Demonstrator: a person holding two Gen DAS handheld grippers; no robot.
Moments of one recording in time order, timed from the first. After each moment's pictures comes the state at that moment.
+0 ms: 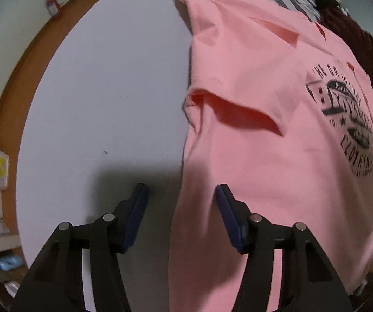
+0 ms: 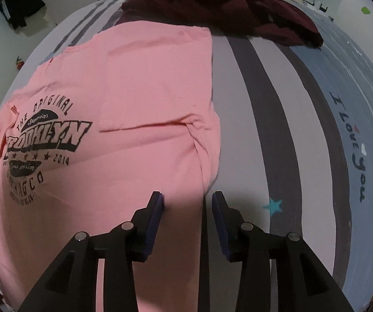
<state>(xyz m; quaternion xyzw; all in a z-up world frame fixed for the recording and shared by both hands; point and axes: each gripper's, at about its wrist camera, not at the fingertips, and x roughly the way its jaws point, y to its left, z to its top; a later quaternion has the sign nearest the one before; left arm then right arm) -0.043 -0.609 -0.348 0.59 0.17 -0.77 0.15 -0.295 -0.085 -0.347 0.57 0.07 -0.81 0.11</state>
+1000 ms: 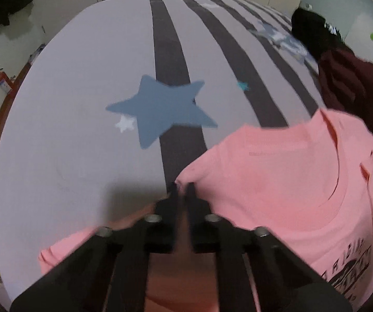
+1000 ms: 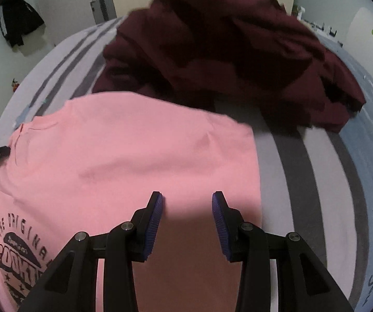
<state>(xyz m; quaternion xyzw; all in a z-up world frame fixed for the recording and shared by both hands) -0.413 -0.628 -0.372 0.53 0.05 -0.85 0.05 -0.473 -0.150 -0.360 0.51 0.05 -0.85 0.12</state>
